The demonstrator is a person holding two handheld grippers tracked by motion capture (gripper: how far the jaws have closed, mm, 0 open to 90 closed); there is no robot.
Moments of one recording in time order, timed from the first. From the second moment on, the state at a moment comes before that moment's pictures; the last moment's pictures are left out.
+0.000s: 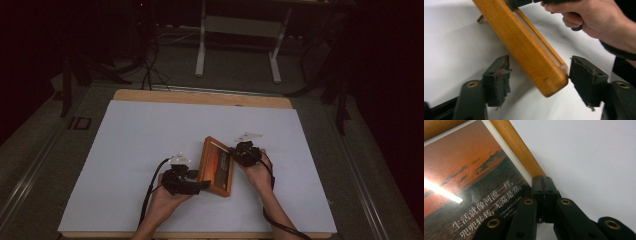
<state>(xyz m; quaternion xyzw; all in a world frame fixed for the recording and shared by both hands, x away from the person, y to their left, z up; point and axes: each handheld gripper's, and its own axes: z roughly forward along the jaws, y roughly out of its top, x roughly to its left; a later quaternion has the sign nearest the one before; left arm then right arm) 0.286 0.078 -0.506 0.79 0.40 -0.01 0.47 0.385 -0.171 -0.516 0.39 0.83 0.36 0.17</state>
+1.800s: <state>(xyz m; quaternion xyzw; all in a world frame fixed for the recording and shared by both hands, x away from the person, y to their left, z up) 0.273 0.008 -0.485 0.83 0.26 0.07 0.49 0.301 -0.233 -0.434 0.32 0.81 0.41 0.25</state>
